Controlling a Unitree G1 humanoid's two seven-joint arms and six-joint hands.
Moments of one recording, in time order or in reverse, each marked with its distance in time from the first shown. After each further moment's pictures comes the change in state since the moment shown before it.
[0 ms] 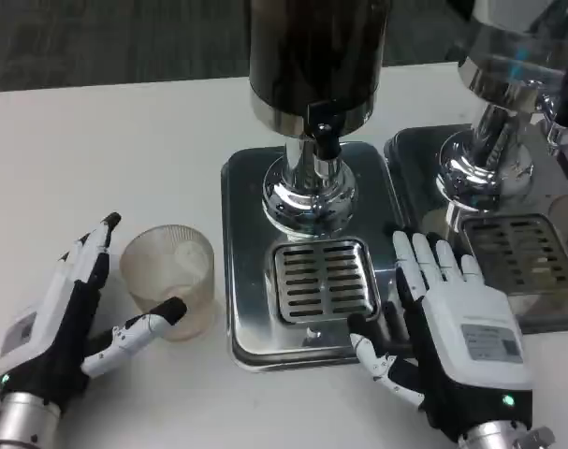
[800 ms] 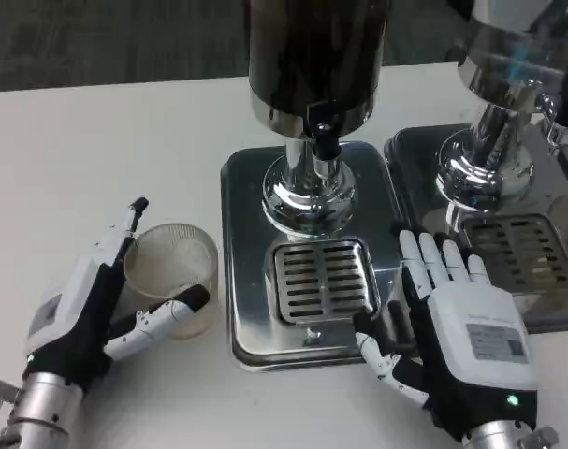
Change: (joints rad) left arm -0.117 -0.025 -0.055 0.159 -0.036 -0.101 -0.007; right arm 0.003 0.000 -0.003 -0.008 0.000 0.022 0.000
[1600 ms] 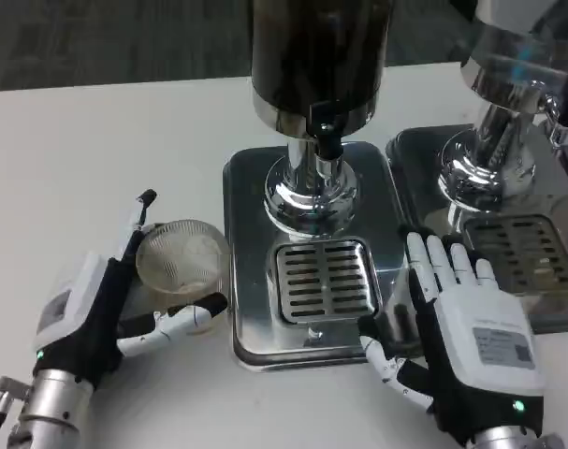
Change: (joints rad) left arm -0.016 -0.008 -0.050 0.007 0.009 -0.007 0.078; right arm 0.027 0.001 0.004 -0.032 -0.003 0.026 0.002
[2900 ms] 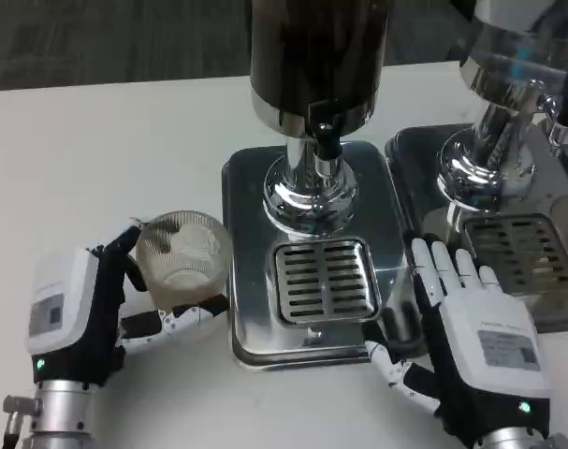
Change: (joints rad) left arm 0.017 -0.028 -0.040 -0.045 0.186 0.067 0.397; right arm 0.004 -0.020 -0.009 -0.004 0.005 0.005 0.025
